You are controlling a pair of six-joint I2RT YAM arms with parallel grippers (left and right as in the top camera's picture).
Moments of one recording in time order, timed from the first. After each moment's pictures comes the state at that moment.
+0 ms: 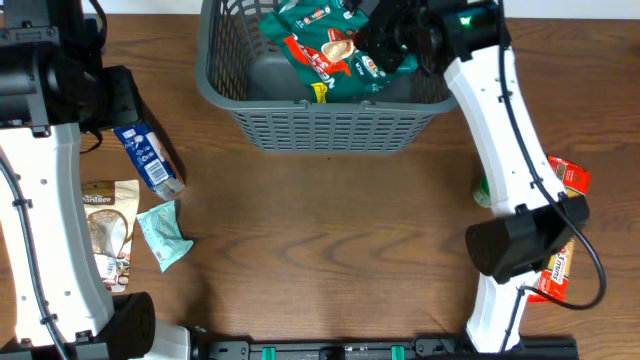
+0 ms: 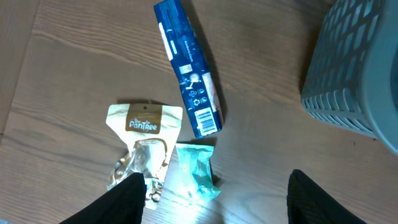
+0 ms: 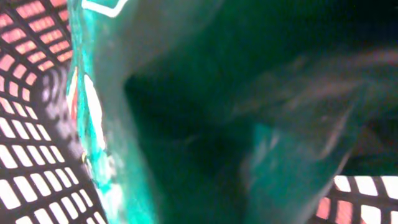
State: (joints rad) left arm 0.08 1.67 2.21 -1.65 -0.15 -0.12; right arm 0.31 2.07 2.25 -1.02 -0.23 -0.58
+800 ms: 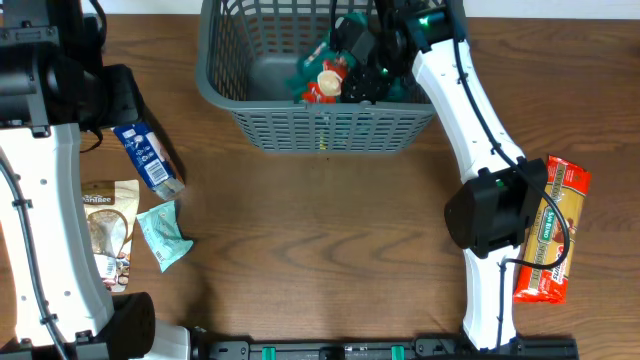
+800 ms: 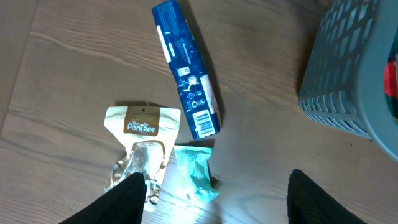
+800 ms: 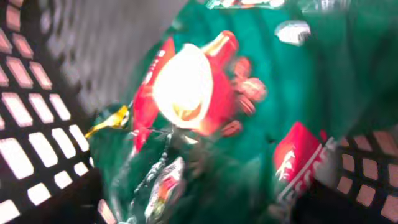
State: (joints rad) left arm 0.08 1.67 2.21 -1.65 -0.14 -0.12; right arm 0.32 2.25 2.28 -1.16 -0.23 -0.61
